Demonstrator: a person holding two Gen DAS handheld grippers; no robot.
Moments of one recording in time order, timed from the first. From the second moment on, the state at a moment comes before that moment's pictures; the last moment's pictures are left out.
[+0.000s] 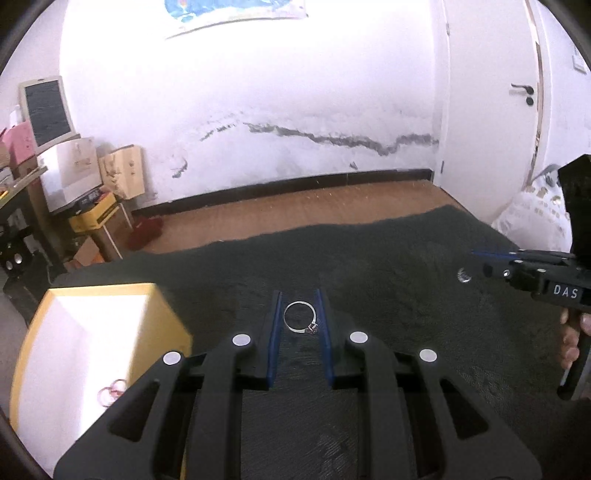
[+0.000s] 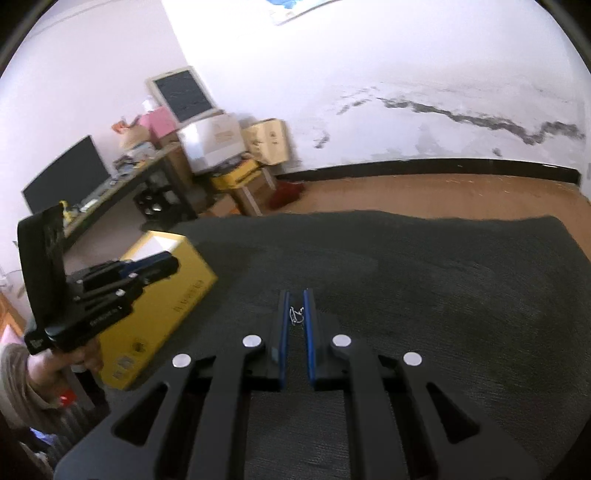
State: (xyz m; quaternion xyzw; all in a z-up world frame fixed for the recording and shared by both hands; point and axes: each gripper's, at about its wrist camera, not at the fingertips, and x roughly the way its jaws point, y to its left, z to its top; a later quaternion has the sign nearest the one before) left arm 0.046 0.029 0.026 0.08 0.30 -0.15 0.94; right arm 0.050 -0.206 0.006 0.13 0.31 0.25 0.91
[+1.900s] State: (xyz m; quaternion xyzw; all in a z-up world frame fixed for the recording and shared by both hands) left arm -0.033 0.286 0.017 -0.01 0.41 0.07 0.91; right arm 0.063 0.128 0.111 -0.01 0.33 0.46 0.83
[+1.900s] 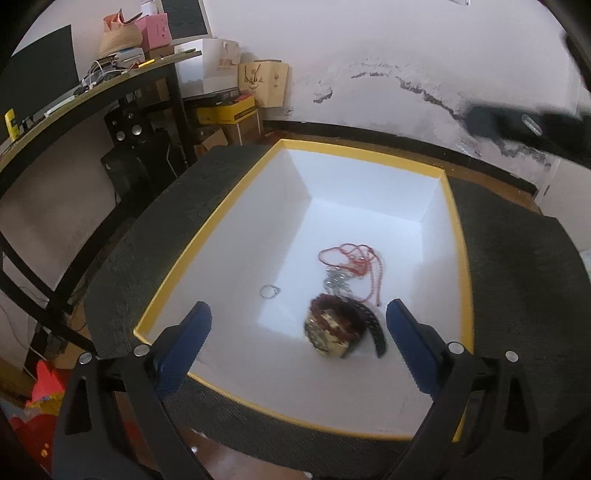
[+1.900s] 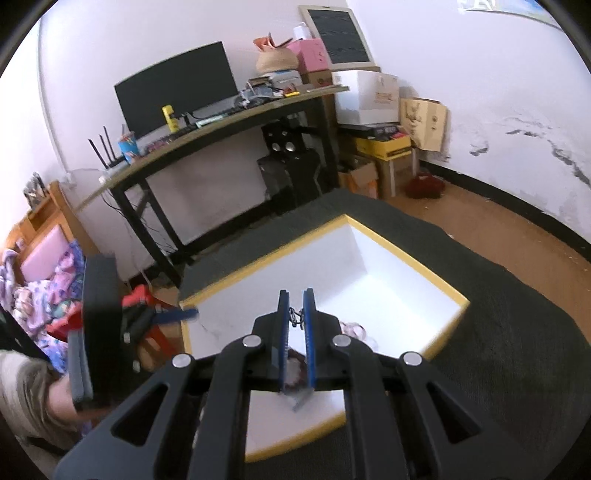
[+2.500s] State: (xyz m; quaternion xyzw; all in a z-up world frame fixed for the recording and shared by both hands) left arm -0.039 0.288 0.014 -0.05 0.40 0.06 0.92; right arm 0.139 0.206 0.003 -0.05 0.49 0.40 0.77
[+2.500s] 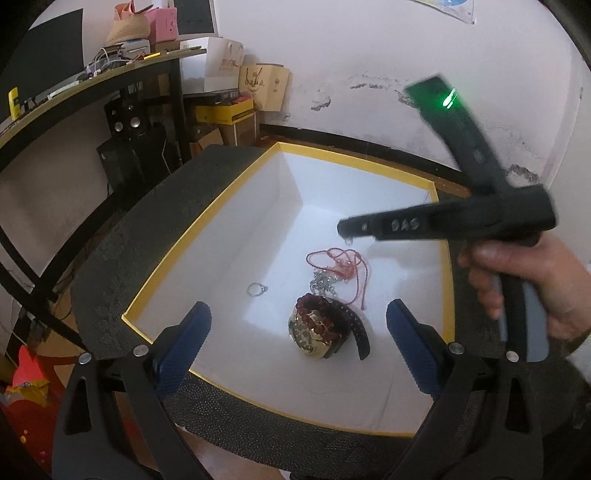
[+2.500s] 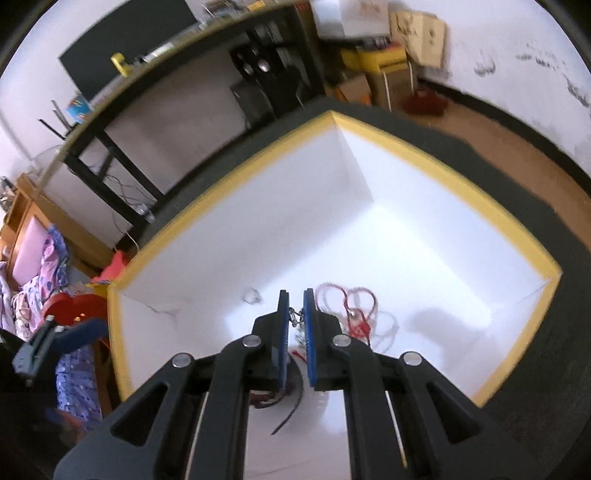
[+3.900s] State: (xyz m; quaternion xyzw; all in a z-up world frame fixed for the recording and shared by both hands) left arm -0.036 0.105 0.074 0.04 0.35 -0.07 0.93; right arm 0.066 -0.076 0.088 0.00 0.35 0.19 0.92
